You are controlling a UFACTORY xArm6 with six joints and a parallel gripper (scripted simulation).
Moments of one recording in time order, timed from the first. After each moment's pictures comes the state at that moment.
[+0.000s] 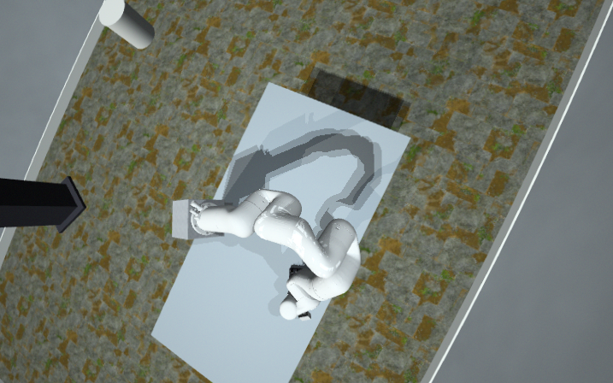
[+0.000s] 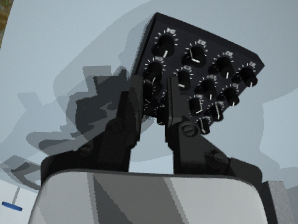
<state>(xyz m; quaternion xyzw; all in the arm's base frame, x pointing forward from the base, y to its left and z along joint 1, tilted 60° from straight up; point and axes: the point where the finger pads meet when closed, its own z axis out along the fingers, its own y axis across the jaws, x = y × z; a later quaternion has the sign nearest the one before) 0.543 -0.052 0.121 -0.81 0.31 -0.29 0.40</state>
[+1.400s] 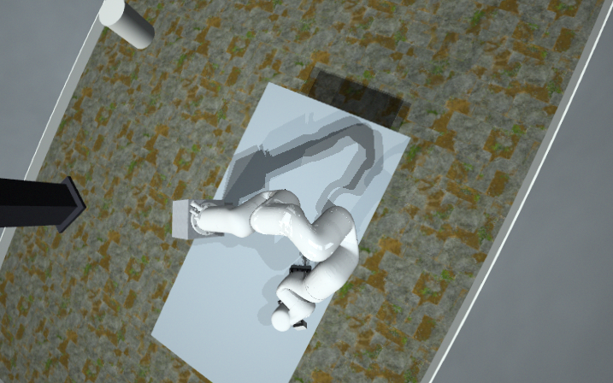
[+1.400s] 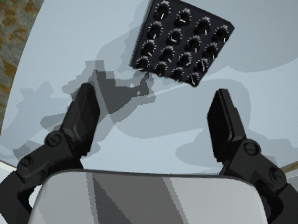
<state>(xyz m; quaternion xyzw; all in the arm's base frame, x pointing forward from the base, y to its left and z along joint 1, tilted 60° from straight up) 0.481 -0.094 0.164 -0.81 0.31 -0.30 0.40</state>
